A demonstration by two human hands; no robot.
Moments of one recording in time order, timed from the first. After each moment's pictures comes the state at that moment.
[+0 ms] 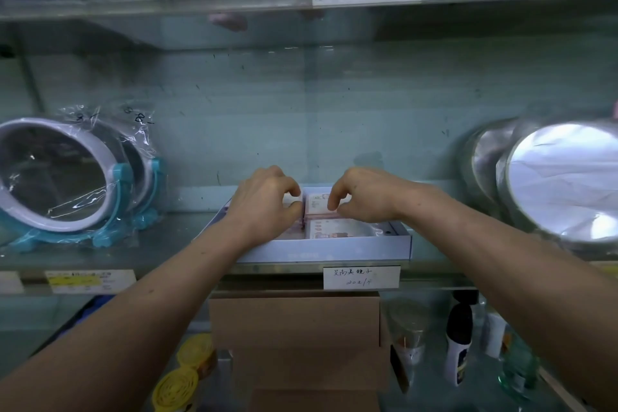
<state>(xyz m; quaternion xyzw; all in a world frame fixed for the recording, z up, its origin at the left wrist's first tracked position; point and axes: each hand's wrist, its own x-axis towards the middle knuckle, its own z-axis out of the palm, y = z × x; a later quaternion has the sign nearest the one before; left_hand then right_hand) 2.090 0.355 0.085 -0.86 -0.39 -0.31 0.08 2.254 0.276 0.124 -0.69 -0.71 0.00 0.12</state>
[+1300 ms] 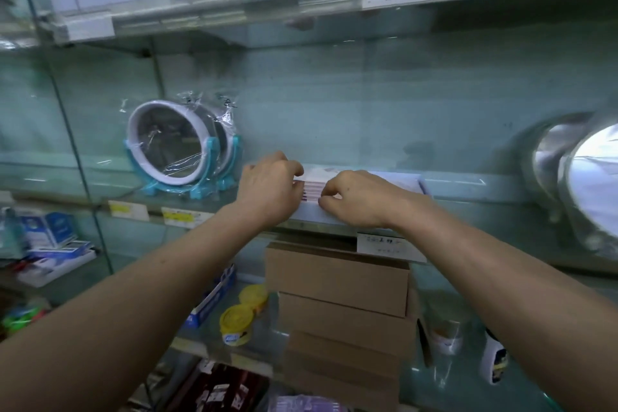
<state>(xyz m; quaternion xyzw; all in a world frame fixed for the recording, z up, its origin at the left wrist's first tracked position) 2.044 0.286 0.092 -0.77 -0.56 -0.27 0.14 2.192 0.239 0.106 -0.60 -0.79 0.00 0.14</state>
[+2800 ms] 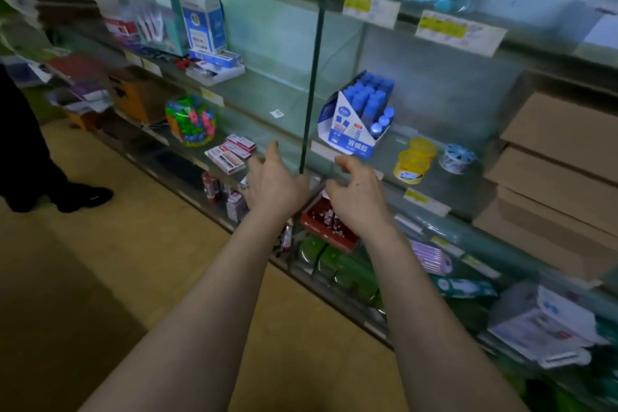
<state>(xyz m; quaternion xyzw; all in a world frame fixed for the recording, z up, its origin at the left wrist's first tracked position) 1.728 0.166 -0.134 -0.44 -0.78 -0.36 -0.25 1.844 0.165 -0.119 -0.61 -0.69 0.25 0.30</state>
